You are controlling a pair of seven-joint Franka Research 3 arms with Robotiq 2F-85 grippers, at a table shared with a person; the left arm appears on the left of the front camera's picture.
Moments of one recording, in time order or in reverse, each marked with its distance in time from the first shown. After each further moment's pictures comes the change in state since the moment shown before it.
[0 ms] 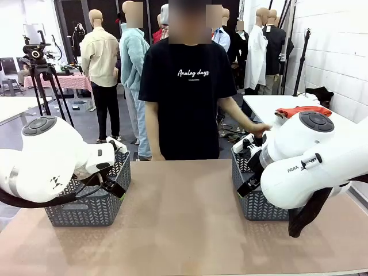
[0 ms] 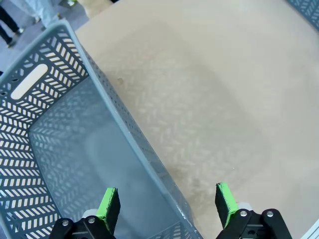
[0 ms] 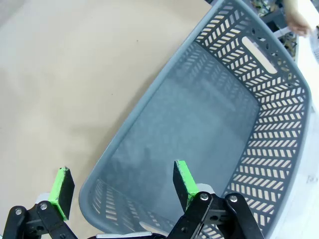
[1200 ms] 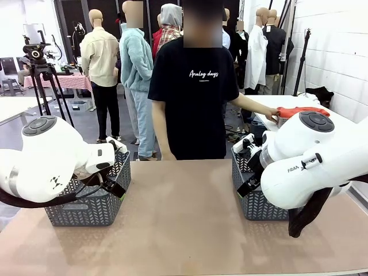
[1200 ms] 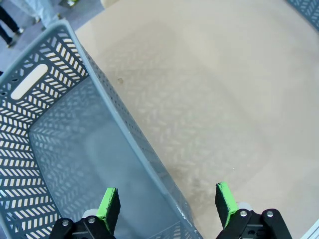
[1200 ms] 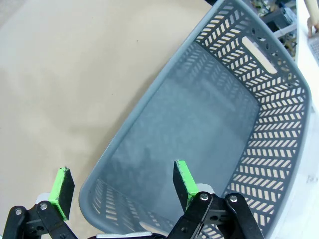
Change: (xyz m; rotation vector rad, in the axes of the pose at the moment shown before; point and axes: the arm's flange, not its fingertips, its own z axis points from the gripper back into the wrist) left arm 0.000 0.000 0.000 0.000 0.000 0.000; right arm 0.000 0.000 0.000 0.000 0.000 0.000
